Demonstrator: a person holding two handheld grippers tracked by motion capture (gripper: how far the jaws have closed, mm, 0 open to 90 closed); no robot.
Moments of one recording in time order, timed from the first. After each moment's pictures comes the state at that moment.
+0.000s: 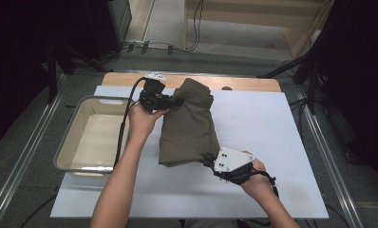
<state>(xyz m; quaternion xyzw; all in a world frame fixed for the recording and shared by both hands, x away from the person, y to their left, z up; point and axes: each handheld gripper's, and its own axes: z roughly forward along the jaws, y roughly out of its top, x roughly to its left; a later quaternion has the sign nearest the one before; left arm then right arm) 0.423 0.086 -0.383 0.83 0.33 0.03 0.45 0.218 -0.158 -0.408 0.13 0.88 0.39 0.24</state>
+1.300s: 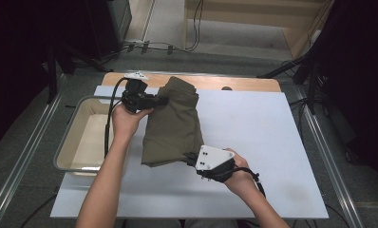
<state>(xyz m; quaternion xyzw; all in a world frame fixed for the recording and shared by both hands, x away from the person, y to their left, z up) 0.420 0.129 -0.377 0.82 0.35 0.04 0.46 0.227 -0.119 -0.404 0.10 0.88 0.40 0.23</state>
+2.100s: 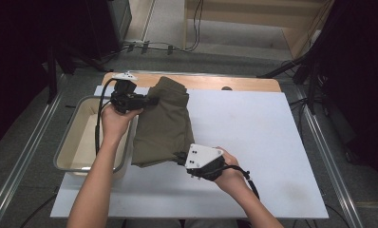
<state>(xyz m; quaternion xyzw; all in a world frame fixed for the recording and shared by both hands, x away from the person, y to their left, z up) 0.418 0.157 -0.376 0.81 0.35 0.05 0.46 0.233 -0.097 -0.404 0.09 0.88 0.41 0.22</state>
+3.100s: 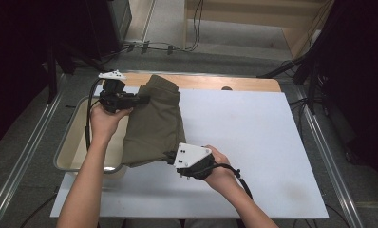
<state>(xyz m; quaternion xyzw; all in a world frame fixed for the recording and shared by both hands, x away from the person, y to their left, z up) 0.414 0.183 -0.368 0.81 0.35 0.06 0.46 0.235 -0.073 -0.399 0.08 0.88 0.42 0.22</state>
